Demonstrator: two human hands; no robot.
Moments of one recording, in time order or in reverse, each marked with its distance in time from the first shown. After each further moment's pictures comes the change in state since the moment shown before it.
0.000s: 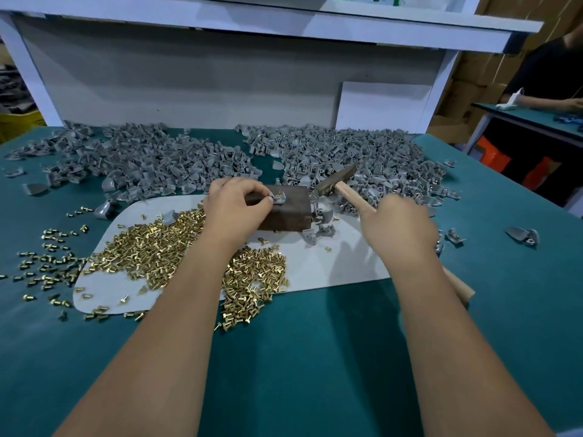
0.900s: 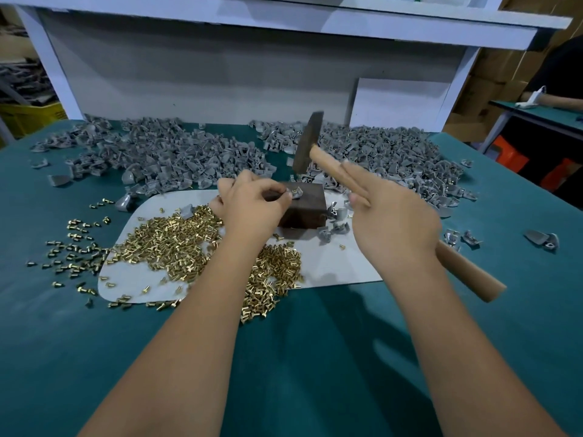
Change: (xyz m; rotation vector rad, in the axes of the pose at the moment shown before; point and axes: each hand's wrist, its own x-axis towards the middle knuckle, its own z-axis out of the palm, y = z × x) left_hand -0.002 0.006 0.011 0.094 0.131 -0.108; right_hand -0.044 -0.035 -0.031 0.126 0.128 -0.294
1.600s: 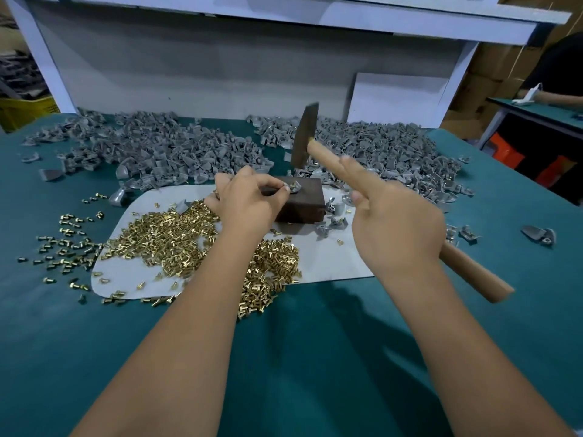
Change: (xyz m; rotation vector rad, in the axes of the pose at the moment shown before) left_hand 0.002 -0.001 0.004 -0.004 0.031 -0.004; right_hand -0.011 0.001 0.001 -0.093 0.104 -0.022
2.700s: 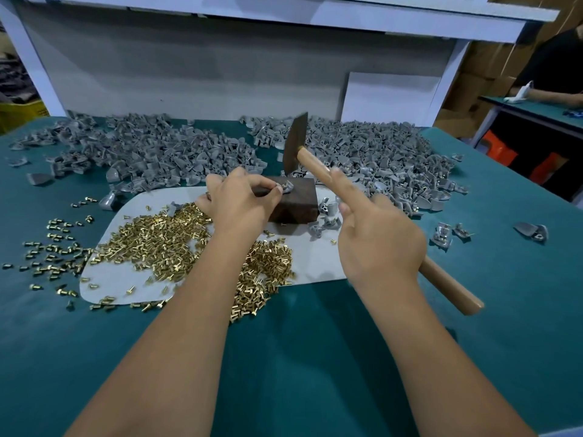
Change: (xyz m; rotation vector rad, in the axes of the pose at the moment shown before) left_hand 0.001 0.001 0.003 0.017 0.017 -0.024; right_hand -0.017 -0.003 0.018 0.027 0.024 0.054
